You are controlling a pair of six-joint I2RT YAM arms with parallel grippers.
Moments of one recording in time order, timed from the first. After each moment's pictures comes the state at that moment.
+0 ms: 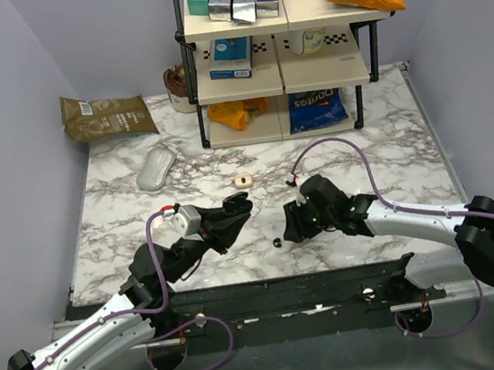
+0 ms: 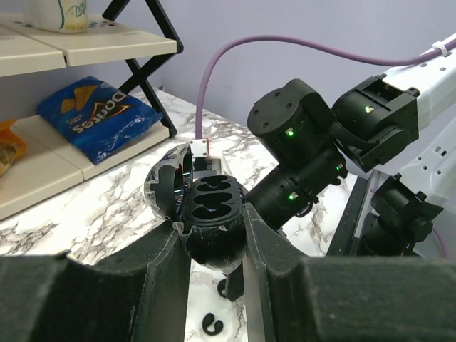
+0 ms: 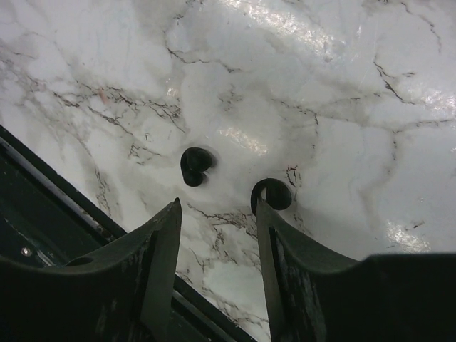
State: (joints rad) left arm -0.94 0.48 0.28 0.48 0.05 -0.21; right arm 0.83 1.27 0.60 -0.14 -0.12 0.45
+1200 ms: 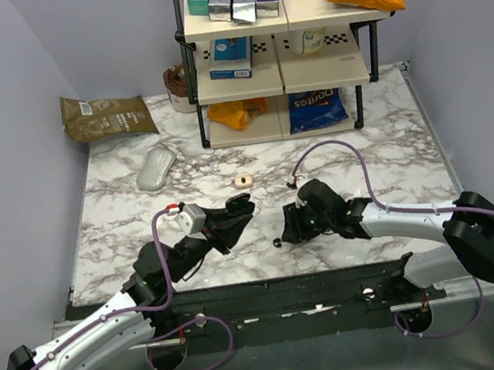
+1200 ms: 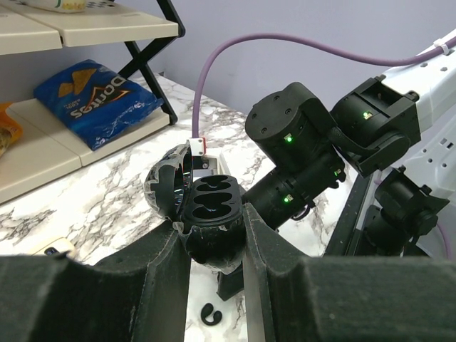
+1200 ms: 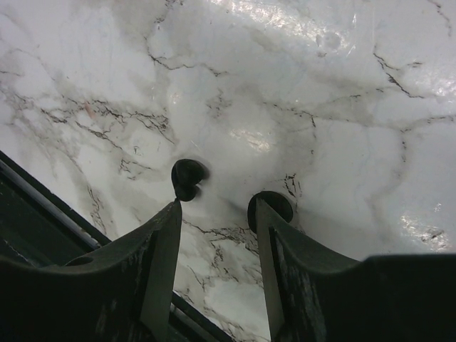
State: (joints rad) left arm -0.95 0.51 0.27 0.47 0.03 -0.22; right arm 0.83 1.34 0.56 -0.05 -0.08 0.52
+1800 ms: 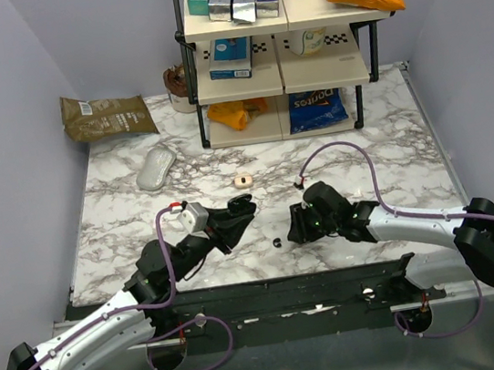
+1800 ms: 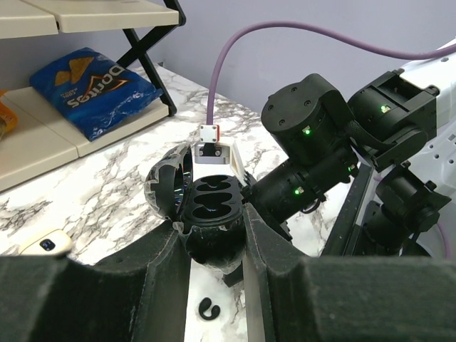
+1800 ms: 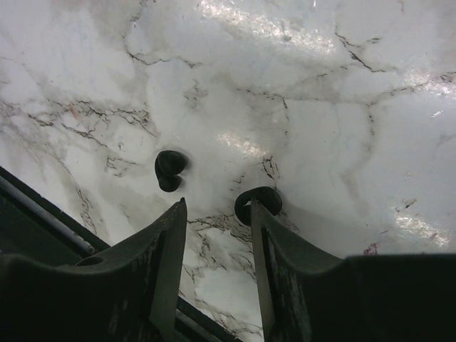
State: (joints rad) left arm -0.95 0.53 0.27 0.47 0.03 -0.23; right arm 0.83 1.27 0.52 -0.07 -0.03 0.56
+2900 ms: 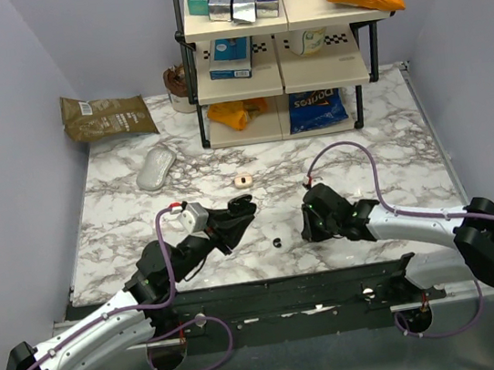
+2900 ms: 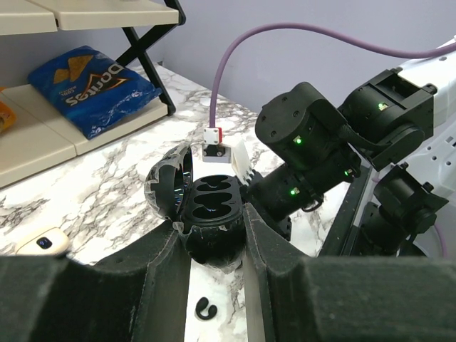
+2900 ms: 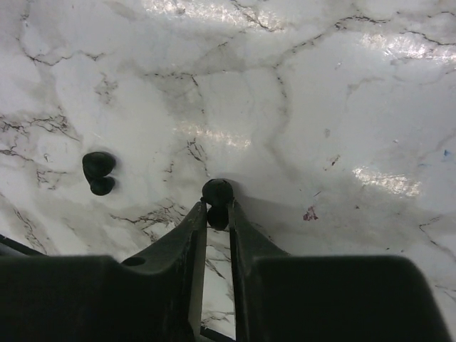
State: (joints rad) left arm -0.96 0.53 0.27 0.47 0.01 -0.24; right arm 0.83 1.27 0.54 -0.20 0.10 0.63
